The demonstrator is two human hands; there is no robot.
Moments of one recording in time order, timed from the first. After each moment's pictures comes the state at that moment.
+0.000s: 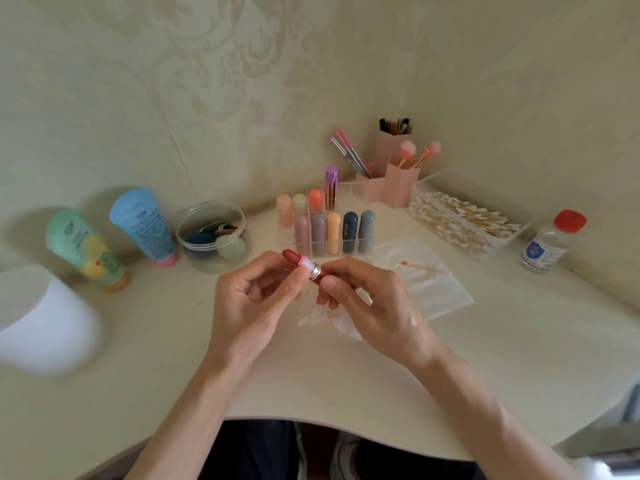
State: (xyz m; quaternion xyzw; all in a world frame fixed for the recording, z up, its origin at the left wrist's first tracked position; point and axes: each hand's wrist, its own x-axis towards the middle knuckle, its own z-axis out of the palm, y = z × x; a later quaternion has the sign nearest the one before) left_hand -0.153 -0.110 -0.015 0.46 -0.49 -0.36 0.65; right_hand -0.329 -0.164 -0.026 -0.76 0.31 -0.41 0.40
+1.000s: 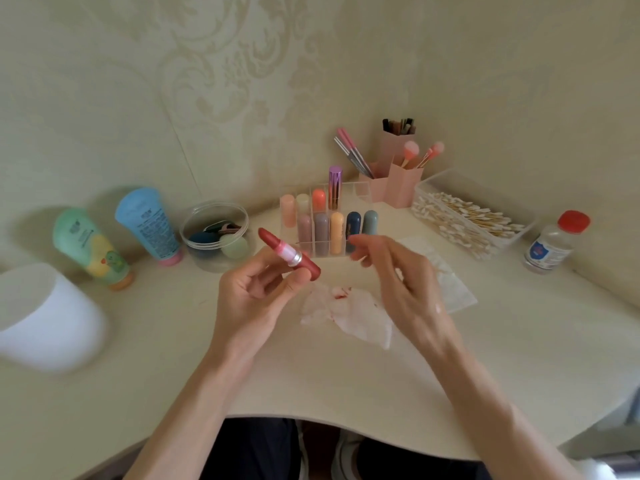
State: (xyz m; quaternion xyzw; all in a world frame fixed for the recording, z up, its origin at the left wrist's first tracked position) left_hand -0.148 -0.115 -0.019 0.45 -0.46 -0.39 0.66; right_hand -0.344 -0.174 -0.019 -0.71 0.42 -0.46 0.34
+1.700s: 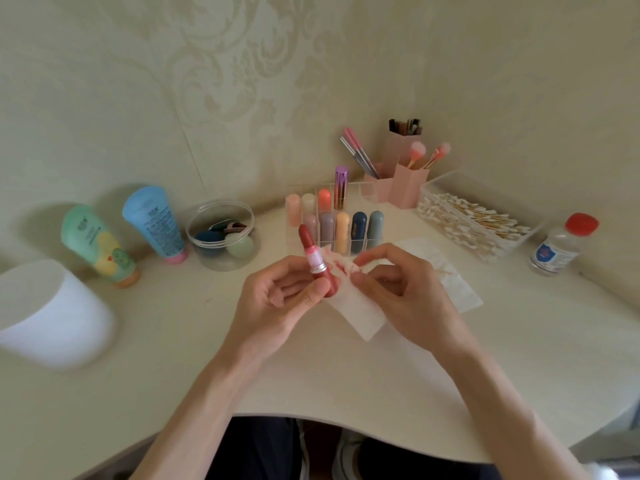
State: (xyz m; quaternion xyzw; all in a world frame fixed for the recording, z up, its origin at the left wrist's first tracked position) left_hand -0.150 -0.113 -0.020 0.45 -0.49 -0.45 0.60; right_hand -0.349 -0.171 -0.017 -0.69 0.41 -0.40 0.45
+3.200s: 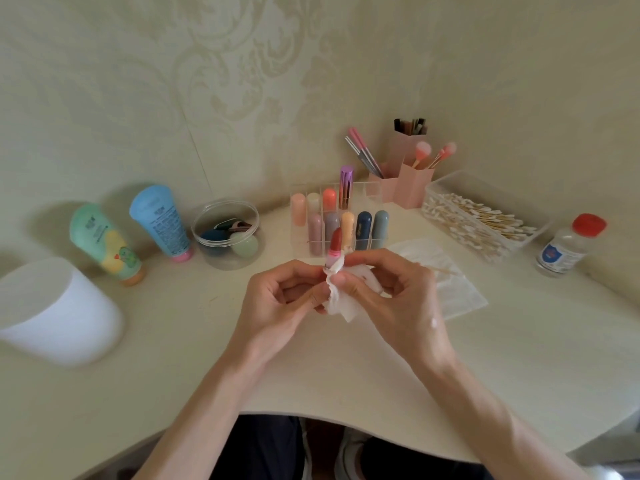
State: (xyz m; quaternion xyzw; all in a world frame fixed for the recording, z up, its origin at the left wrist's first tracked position) left_hand -0.151 -0.116 -0.026 0.47 -0.47 -0.45 0.60; right_hand -0.323 -0.152 -0.018 -0.64 0.38 -0.51 0.43
